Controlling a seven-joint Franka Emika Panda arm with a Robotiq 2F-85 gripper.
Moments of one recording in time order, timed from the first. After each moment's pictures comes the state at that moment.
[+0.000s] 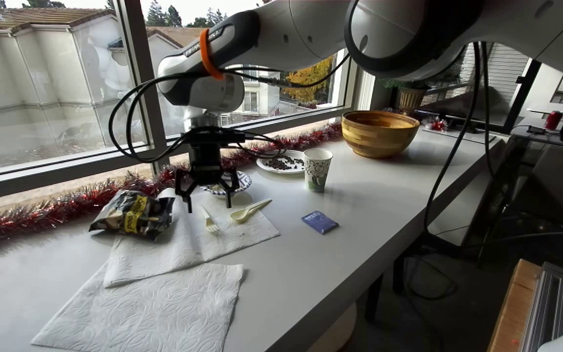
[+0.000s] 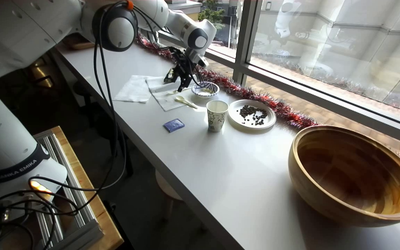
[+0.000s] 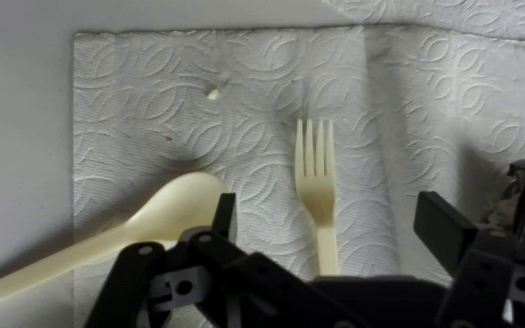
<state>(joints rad) 0.10 1.14 0.08 -0.89 0.22 1.60 0.38</state>
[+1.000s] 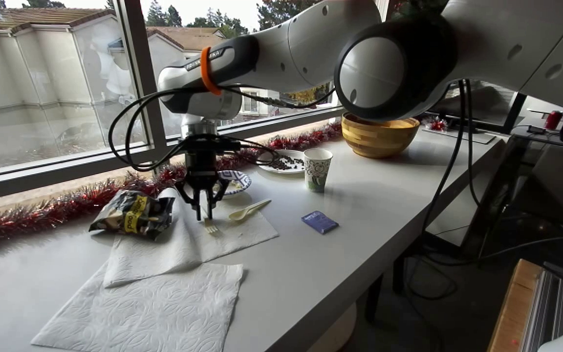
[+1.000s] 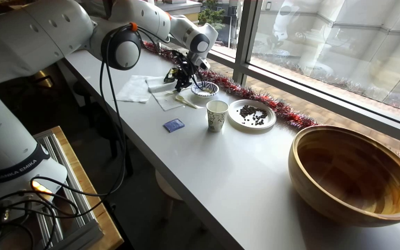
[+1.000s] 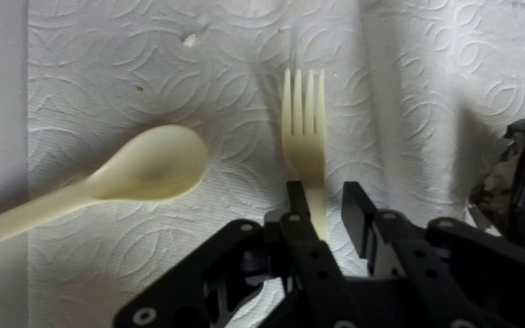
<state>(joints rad) 0.10 1.30 0.09 -0.66 0.22 1.56 0.38</state>
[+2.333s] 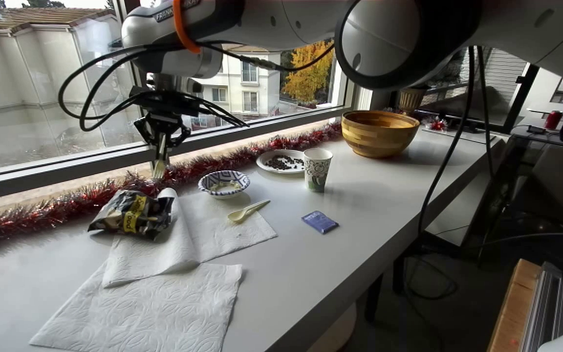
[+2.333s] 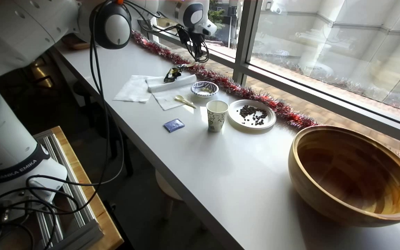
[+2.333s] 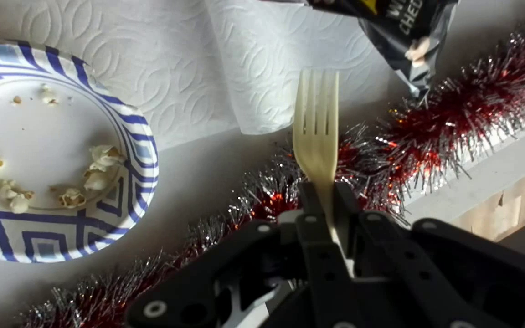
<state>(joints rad) 0.20 1.16 -0.02 -0.67 0.17 2.05 0.63</state>
